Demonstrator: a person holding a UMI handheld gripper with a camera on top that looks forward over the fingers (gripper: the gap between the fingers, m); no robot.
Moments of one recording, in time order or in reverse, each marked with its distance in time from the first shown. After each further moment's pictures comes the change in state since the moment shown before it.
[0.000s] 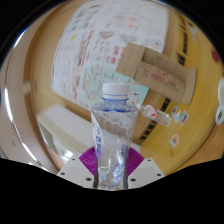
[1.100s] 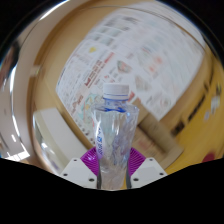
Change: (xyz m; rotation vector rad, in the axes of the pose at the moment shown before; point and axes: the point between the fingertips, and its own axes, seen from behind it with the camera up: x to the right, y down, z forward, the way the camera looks) arm 0.020 -0.258 -0.067 0.100 0.061 -0.387
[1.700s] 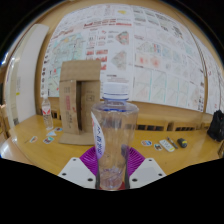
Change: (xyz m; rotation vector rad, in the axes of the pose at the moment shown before) arm 0.292 0.000 -0.046 -0.333 0.482 -0.800
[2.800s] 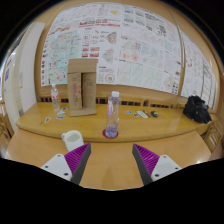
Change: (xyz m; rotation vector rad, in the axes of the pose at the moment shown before) arm -0.035 0.056 -0.270 -0.208 0.187 0.048
